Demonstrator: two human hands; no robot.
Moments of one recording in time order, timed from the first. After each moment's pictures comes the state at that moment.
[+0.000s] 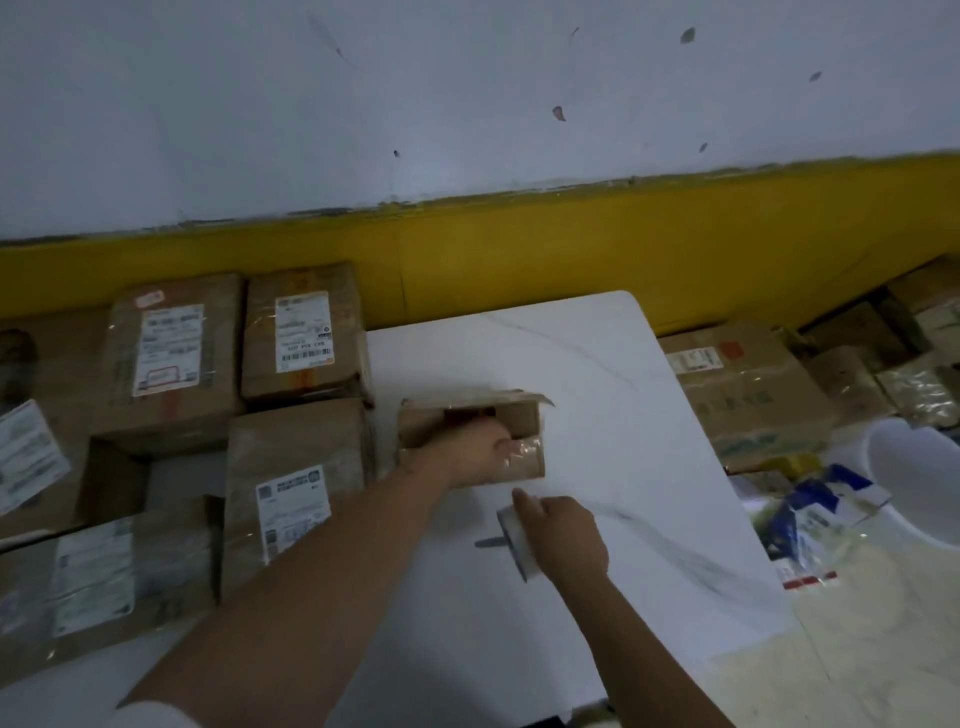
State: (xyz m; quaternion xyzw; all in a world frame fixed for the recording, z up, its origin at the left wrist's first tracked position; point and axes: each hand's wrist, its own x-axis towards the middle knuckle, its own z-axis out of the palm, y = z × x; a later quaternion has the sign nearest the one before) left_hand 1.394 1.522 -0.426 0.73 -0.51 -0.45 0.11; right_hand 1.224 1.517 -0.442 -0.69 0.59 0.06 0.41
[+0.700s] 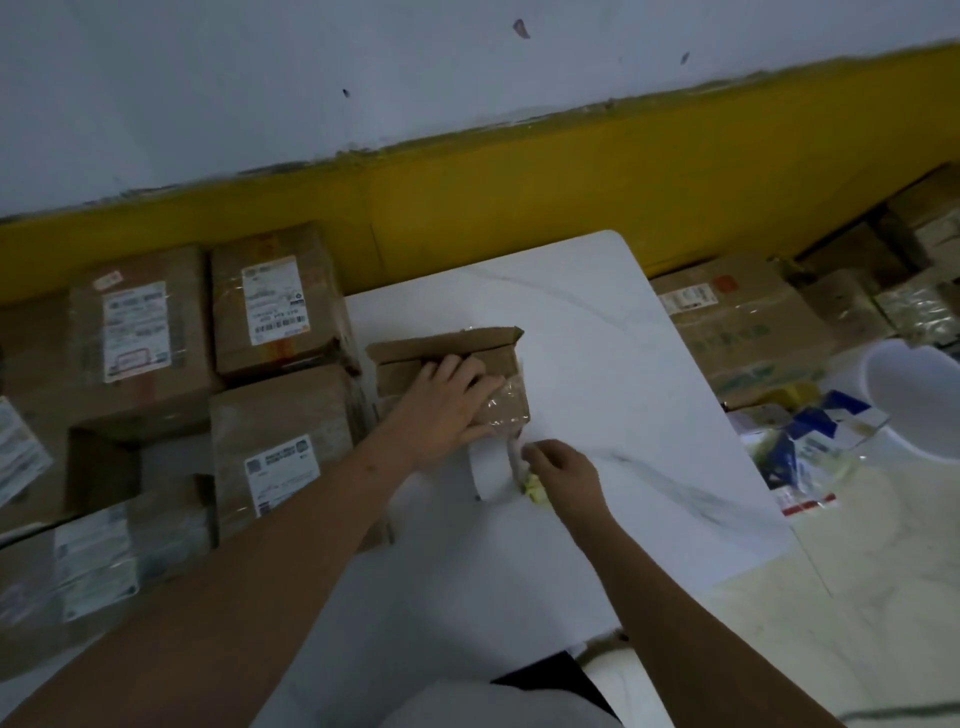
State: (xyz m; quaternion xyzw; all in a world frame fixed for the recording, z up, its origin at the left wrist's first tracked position) left_hand 1.408 1.553 -0.460 0.68 -0.73 -0.01 0.03; right_hand 1.195 1.510 -0.492 -0.64 0.57 -0.07 0.52
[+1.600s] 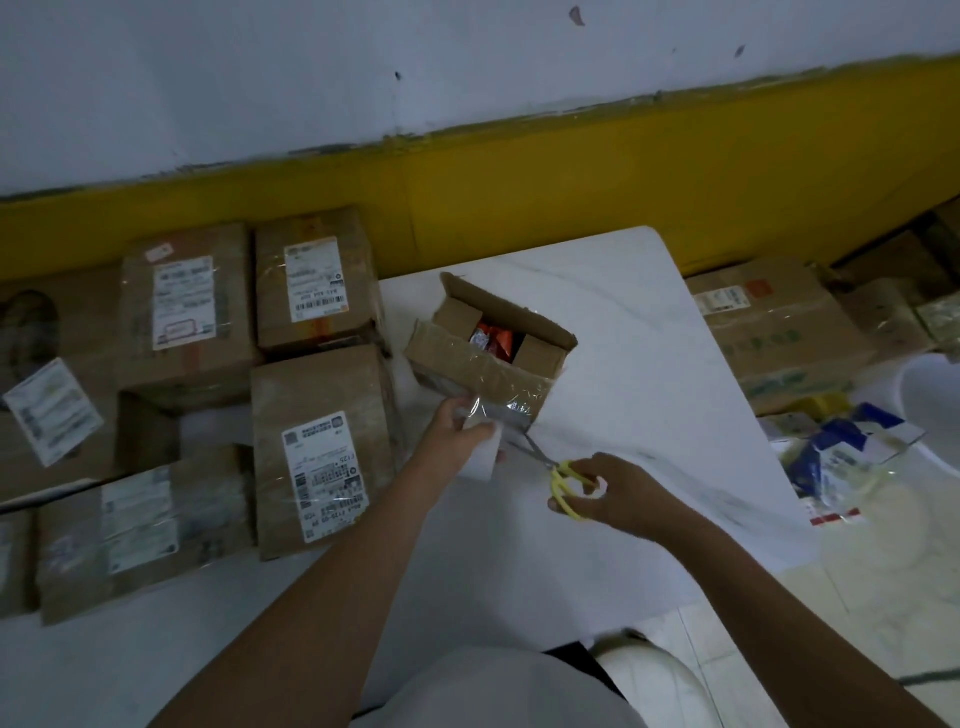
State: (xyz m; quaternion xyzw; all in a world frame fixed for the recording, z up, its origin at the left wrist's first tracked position) left_hand 1.374 1.597 -0.454 0.69 -0.04 -0.55 0.47; right_hand 1.161 1.493 -0.438 -0.80 0.39 0.13 0.44
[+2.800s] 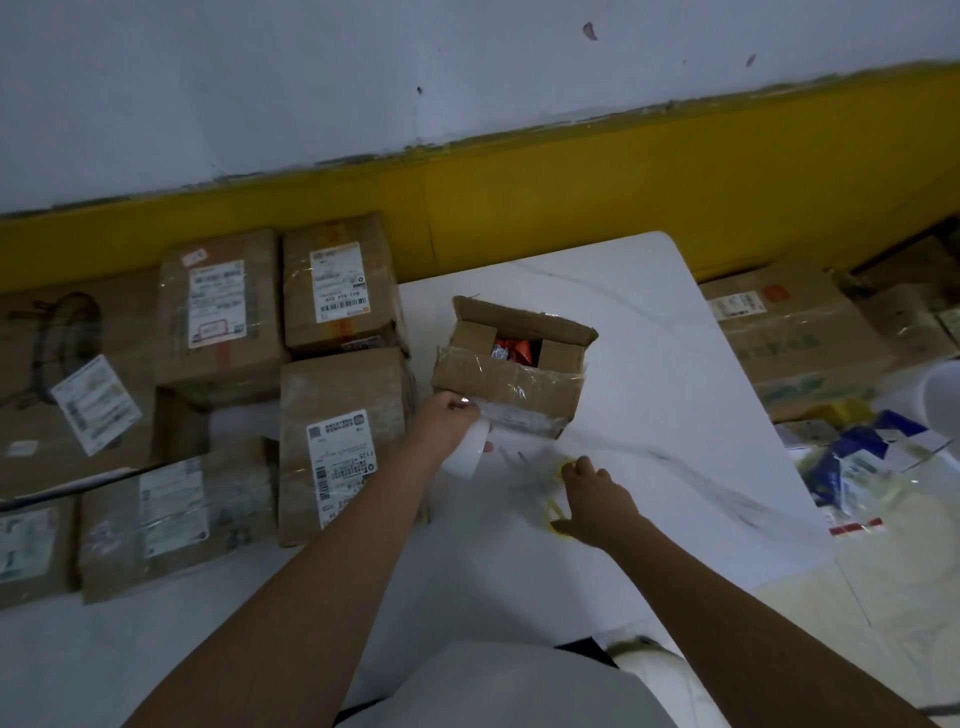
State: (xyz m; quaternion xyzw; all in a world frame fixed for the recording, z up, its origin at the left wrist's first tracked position) left_hand 1.400 1.601 -0.434 0.75 -0.06 -0.52 0.41; right_hand 1.188 1.525 -0.502 -0.86 0.37 0.29 0.18
